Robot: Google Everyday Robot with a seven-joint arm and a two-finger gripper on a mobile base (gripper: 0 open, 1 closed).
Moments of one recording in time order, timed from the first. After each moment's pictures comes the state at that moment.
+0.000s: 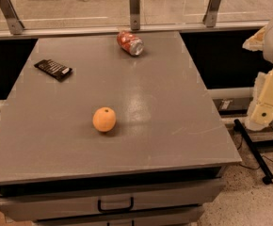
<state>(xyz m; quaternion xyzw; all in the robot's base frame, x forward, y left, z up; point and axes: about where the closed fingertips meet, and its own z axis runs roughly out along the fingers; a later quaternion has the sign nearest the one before) 0.438 -0.217 0.976 -0.60 0.78 -0.03 0.16</state>
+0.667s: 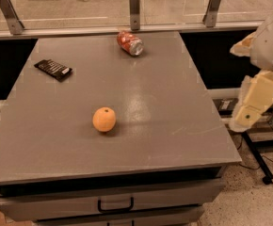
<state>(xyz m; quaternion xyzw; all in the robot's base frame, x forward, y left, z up) 0.444 -0.195 0.965 -0.60 0.77 0.01 0.19</state>
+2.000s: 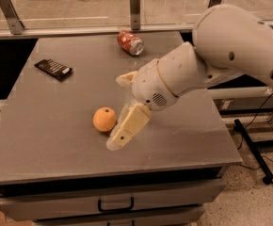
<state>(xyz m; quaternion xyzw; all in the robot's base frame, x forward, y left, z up) 0.454 0.044 0.891 -0.63 0.65 0.27 0.32</state>
